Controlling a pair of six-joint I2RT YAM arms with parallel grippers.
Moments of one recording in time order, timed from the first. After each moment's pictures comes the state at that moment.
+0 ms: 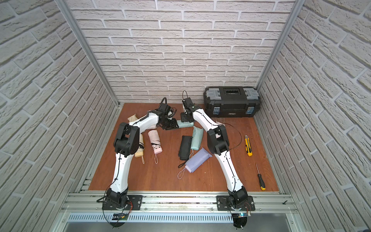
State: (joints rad) left arm -0.40 2.30 1.85 -0.67 0.34 -0.41; right arm 0.40 2.50 2.30 -0.85 -0.05 0.25
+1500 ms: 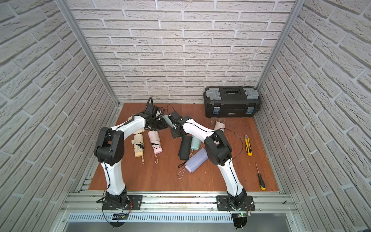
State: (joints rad) left arm -0.32 1.96 1.48 -0.53 0.26 -0.43; right arm 0.63 2.23 1.87 -0.83 0.11 0.29
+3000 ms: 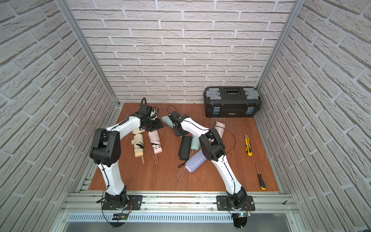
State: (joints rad) left arm -0.23 1.94 1.43 -0.54 0.31 -0.46; right arm 0.59 2.42 2.06 -0.93 0.22 0.38
